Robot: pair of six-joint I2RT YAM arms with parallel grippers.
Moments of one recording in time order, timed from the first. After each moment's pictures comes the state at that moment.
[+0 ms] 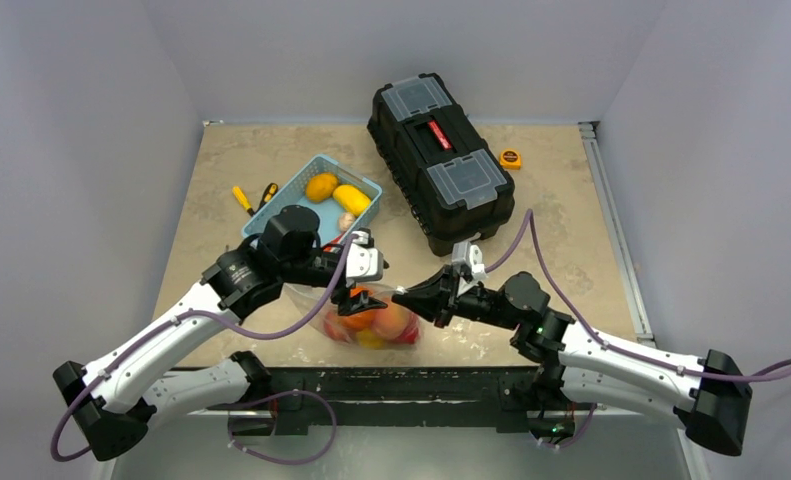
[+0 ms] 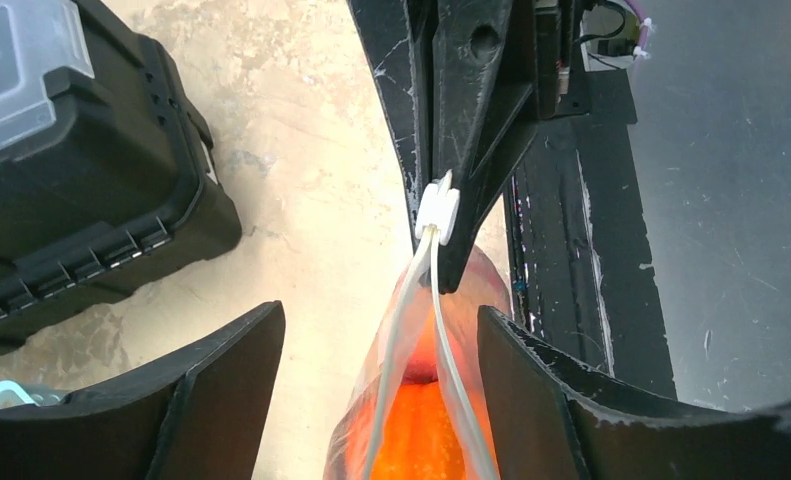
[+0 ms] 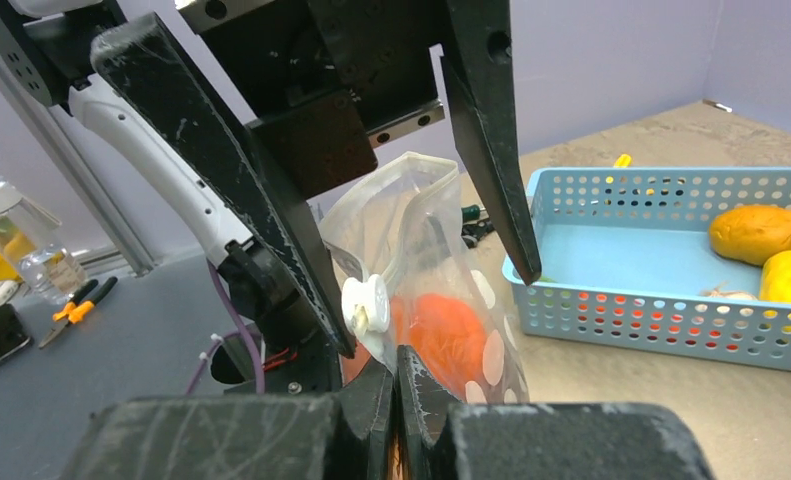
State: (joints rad) left arm -0.80 0.96 1.01 -0.54 0.64 0.45; right arm 1.03 0.82 0.43 0.52 -0.29 0.25
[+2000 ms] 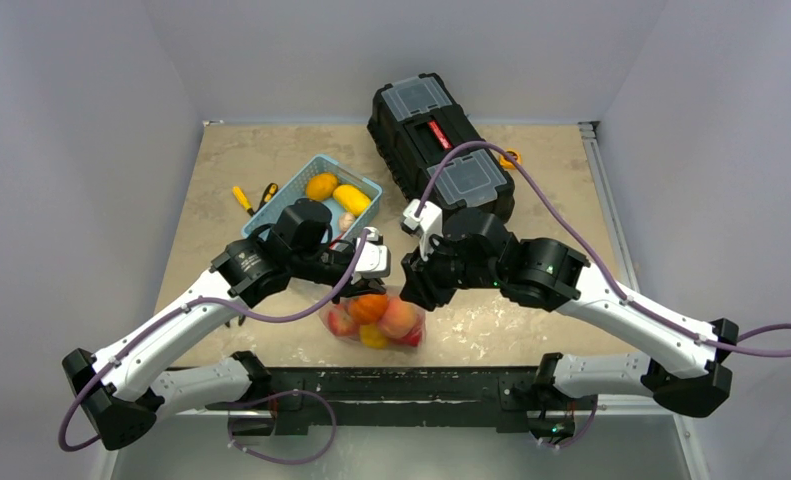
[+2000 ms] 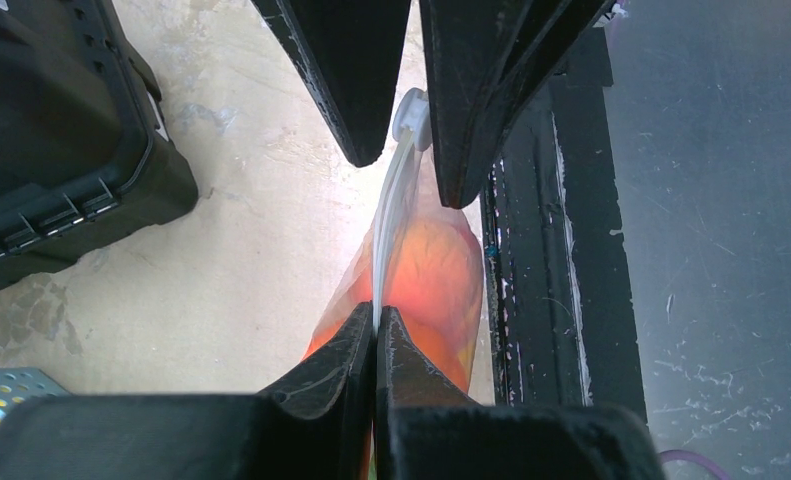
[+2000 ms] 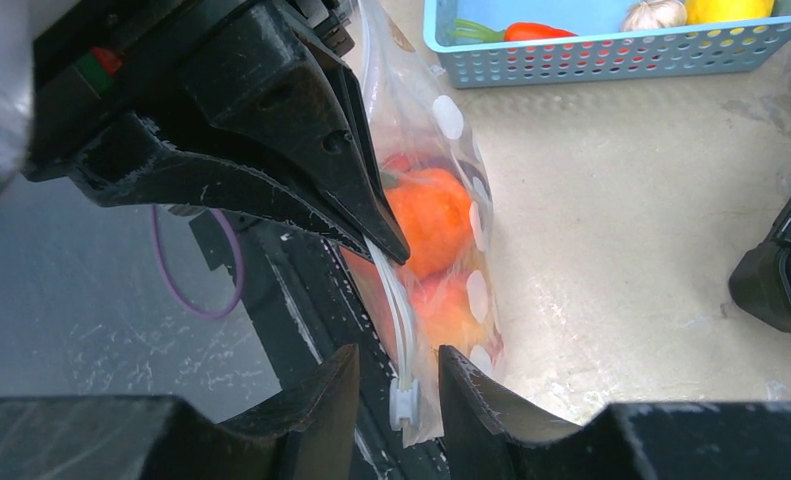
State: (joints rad) left arm -0.79 1.04 1.08 -0.68 0.65 0.47; right arm 1.08 1.15 1.33 -0.81 -0.09 0.23
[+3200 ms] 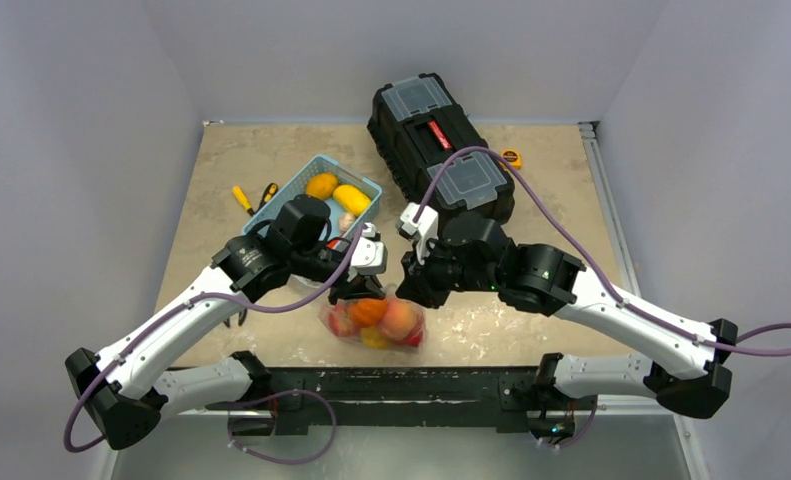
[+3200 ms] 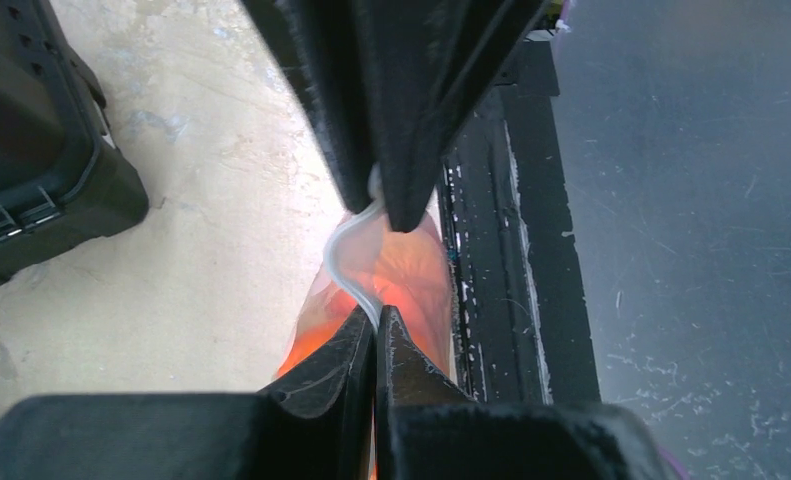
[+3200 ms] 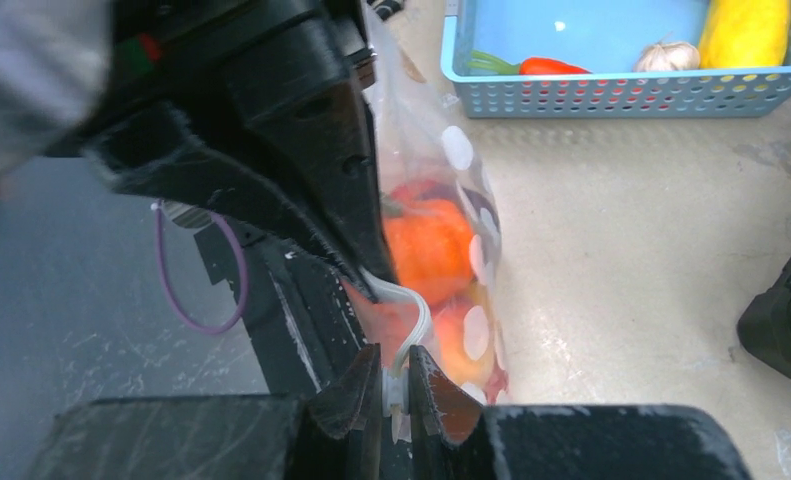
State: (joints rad) left arm -0.75 1.06 1.09 -0.70 0.76 0.47; right arm 1.09 1.13 1.28 -0.72 -0.11 0.20
